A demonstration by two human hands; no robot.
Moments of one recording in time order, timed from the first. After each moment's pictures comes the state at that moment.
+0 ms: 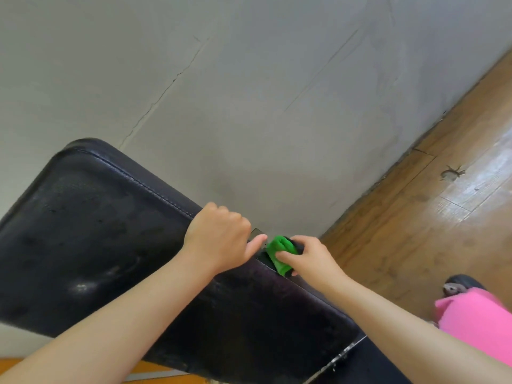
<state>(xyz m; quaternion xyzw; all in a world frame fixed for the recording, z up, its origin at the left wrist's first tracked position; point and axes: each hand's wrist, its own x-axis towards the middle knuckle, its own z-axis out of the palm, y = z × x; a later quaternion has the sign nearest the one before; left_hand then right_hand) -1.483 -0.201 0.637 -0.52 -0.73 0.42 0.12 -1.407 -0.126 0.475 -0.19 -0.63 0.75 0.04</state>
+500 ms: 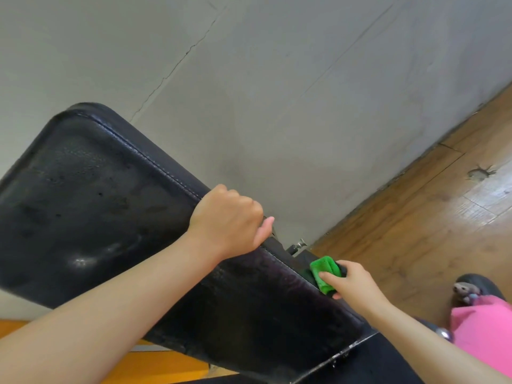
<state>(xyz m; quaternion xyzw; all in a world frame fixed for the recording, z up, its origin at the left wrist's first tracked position) -1.502 -0.205 0.624 -0.57 -0.71 0.36 0.22 -1.380 -0.128 0.392 -0.27 -0.62 0.73 -0.06</state>
